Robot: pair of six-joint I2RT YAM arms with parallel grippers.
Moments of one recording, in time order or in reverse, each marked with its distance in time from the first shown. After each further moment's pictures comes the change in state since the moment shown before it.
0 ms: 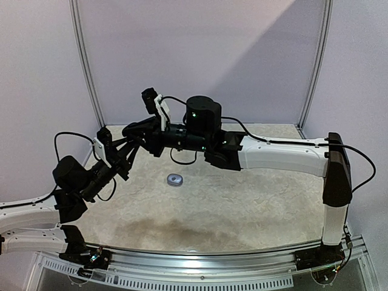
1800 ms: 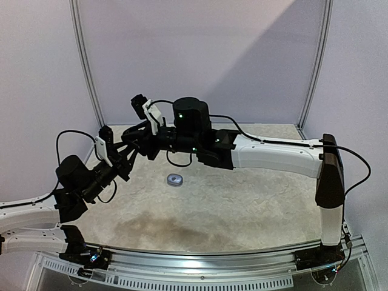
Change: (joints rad) left arm 0.001 0.000 0.006 -0.090 -0.072 -0.135; right arm 0.019 0.062 0.116 -0.185 0.120 -0.108
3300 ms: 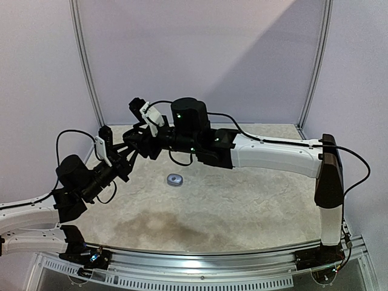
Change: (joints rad) left arm 0.015 -0.011 0.001 -0.041 0.024 -0.072; right arm -0.001 0.007 0.016 -0.051 0.099 -0.170
